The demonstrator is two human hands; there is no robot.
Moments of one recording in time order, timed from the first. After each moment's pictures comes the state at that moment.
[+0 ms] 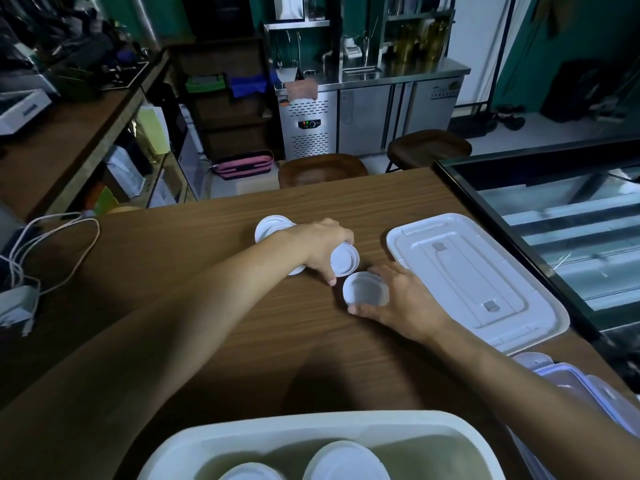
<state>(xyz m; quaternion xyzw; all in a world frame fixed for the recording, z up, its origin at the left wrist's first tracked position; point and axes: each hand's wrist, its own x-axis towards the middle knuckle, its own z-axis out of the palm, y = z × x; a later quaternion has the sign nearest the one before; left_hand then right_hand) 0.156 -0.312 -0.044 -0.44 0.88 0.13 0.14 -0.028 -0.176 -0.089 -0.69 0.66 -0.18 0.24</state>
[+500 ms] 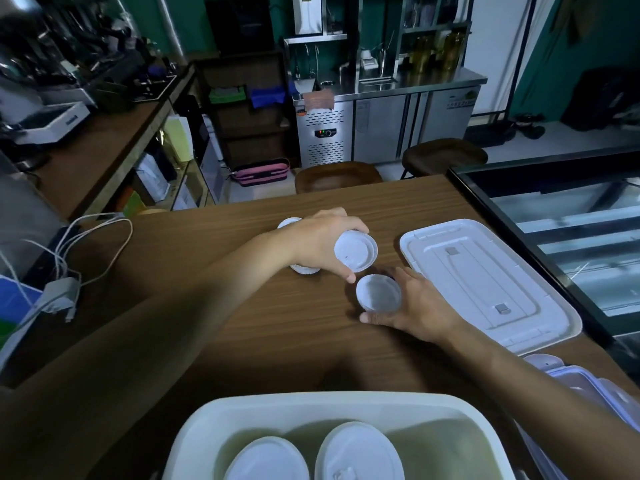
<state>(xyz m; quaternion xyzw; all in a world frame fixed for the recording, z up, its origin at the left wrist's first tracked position) 0.191 -0.266 0.001 -0.43 0.89 0.18 -0.02 -0.028 -0.172 -0.089 -0.70 0.66 -0.14 0.24</state>
